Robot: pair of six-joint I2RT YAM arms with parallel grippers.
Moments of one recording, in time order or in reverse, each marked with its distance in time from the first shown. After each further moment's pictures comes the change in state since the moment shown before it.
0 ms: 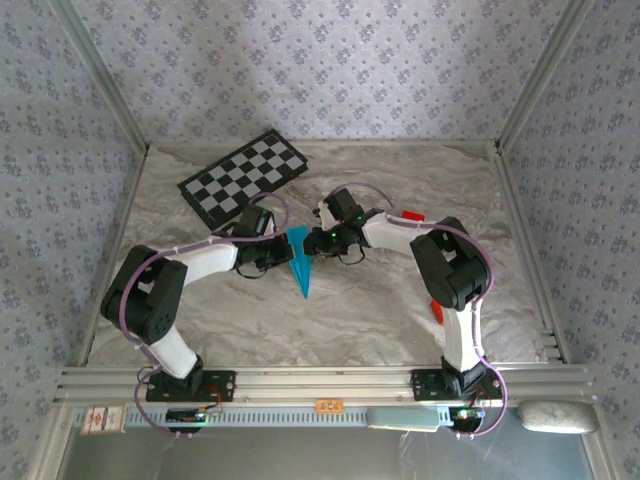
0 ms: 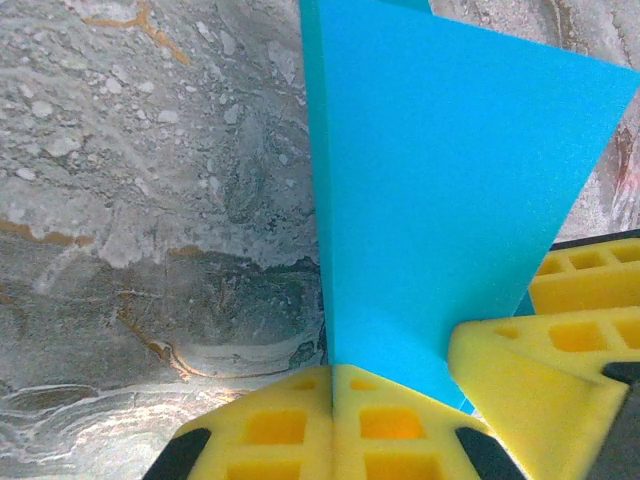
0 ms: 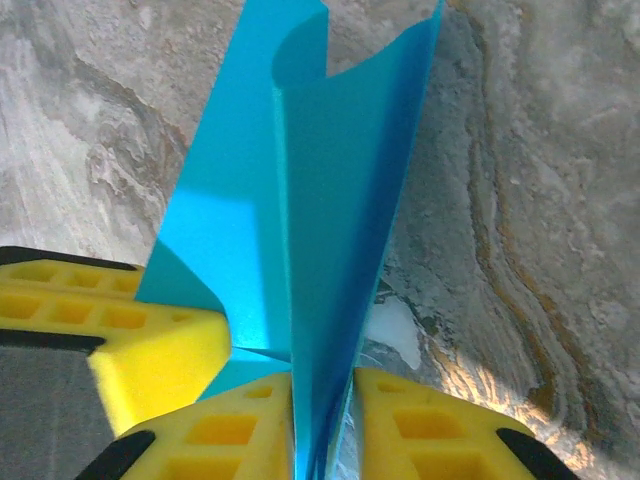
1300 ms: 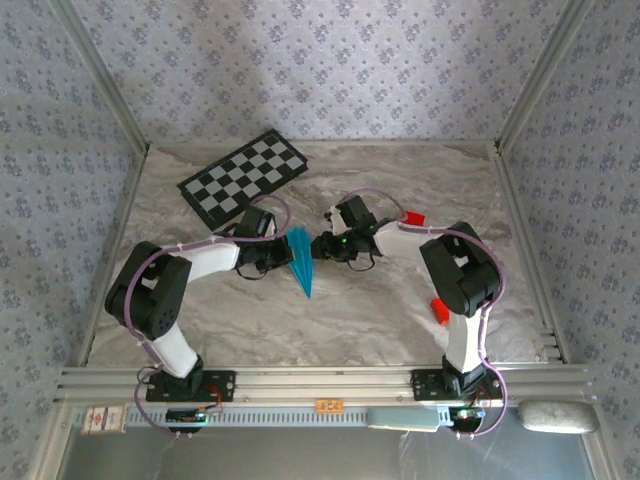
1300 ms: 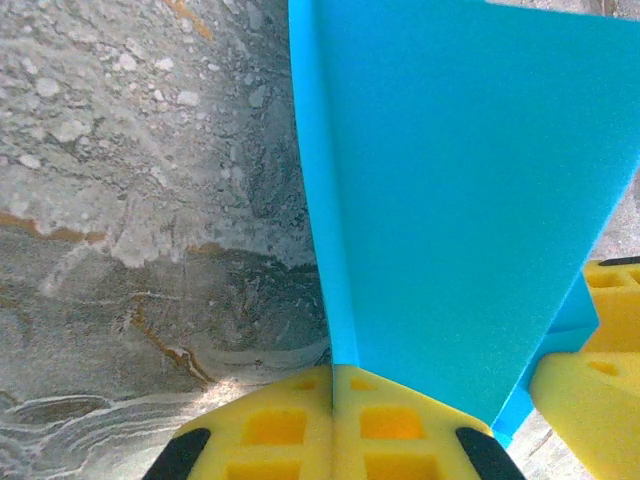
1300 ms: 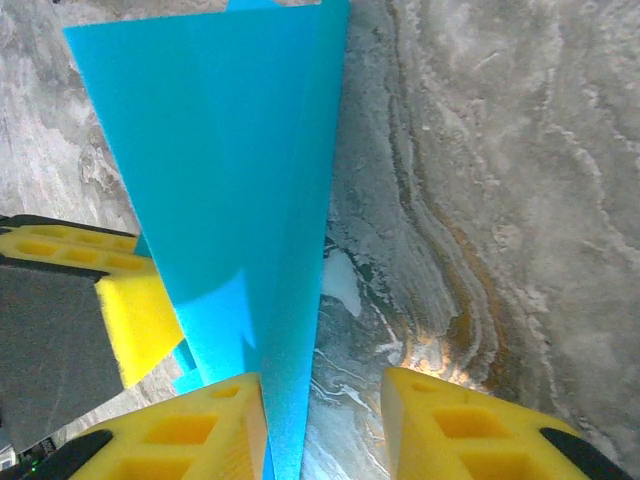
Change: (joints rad) left arm 0.004 0.032 0.000 0.000 0.005 0.008; right arm -0.025 -0.083 -0.154 0.123 0.003 0.034
